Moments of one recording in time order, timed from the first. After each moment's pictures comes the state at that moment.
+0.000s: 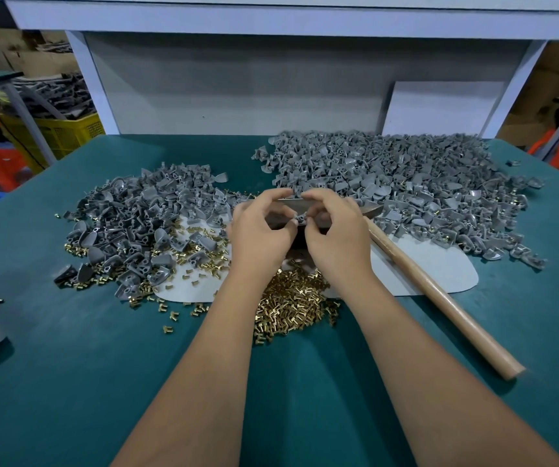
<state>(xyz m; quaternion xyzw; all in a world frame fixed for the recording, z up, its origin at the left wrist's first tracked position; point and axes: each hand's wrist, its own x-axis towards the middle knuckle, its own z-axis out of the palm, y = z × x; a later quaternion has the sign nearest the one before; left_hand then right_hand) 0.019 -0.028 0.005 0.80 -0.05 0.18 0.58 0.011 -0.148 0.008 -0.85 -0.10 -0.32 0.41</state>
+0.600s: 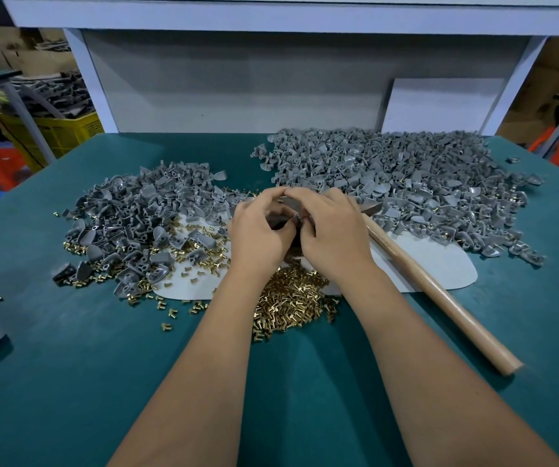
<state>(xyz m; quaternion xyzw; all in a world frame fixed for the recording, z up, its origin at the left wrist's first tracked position) 0.024 -0.026 -0.004 0.80 -0.06 0.18 0.57 0.010 -0.149 0.013 -0.89 -0.17 -0.36 0.23</state>
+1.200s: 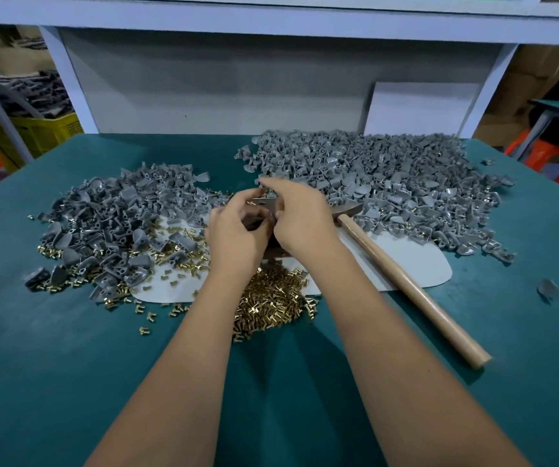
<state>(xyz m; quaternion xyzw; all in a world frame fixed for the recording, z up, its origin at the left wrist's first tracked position) 0.023 -0.027 -0.003 0.80 -0.01 0.19 0.57 0.031 -0.134 0.034 -0.93 -0.09 -0.17 0.32</state>
